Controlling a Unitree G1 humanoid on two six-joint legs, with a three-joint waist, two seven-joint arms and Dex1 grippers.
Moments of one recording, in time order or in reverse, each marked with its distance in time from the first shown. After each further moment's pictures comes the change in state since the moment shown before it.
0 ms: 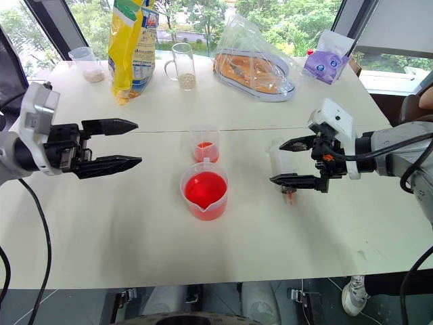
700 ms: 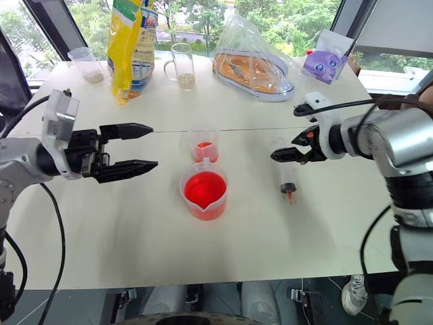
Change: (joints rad) left arm 0.006 -0.098 -0.062 -0.055 0.016 -0.030 0.066; right arm -0.438 0.282 0.259 0.406 -0.177 0.589 -0.355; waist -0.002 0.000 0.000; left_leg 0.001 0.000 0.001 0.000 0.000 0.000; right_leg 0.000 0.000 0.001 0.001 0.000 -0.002
